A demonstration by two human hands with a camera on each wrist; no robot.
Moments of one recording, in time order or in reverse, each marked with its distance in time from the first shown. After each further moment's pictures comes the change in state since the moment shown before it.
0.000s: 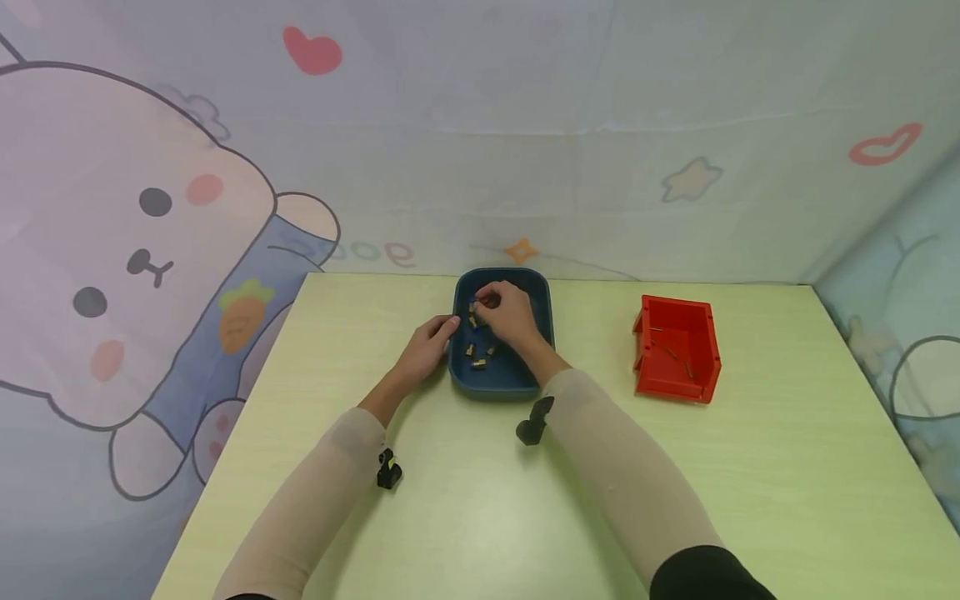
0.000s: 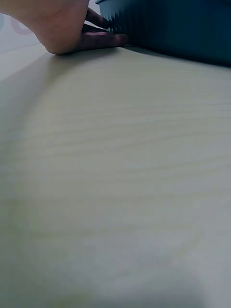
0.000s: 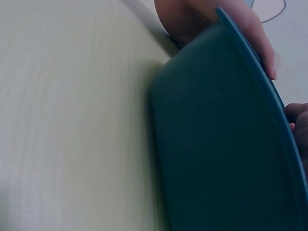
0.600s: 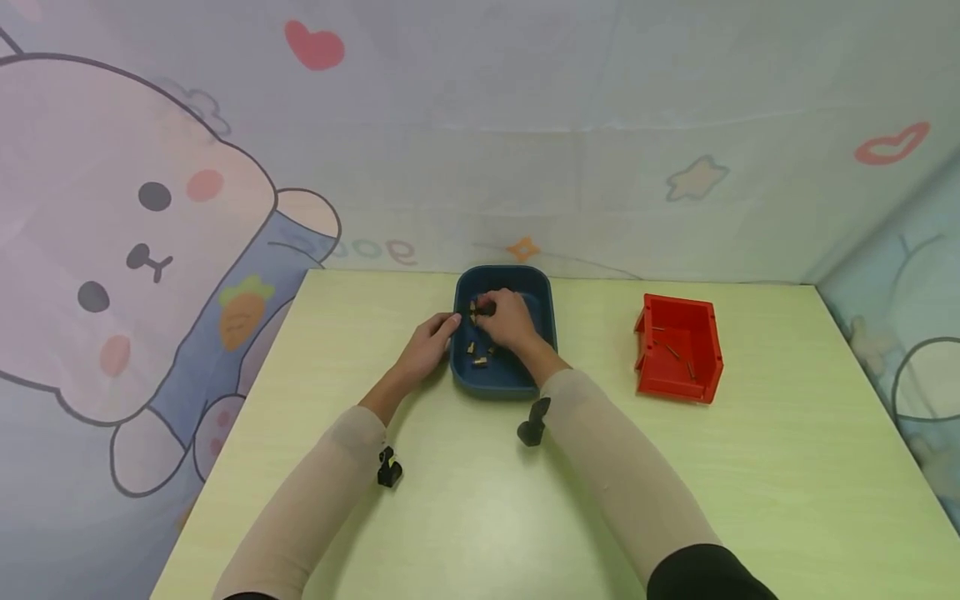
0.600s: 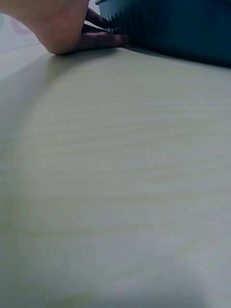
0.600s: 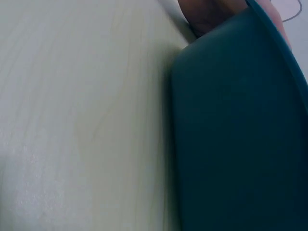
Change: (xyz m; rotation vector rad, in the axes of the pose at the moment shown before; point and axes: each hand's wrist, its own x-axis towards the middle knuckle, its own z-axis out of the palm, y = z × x) left_hand -0.001 -0.001 0.000 -0.015 -0.004 0.010; right_hand 0.001 0.007 0.008 -0.191 -0.130 0.024
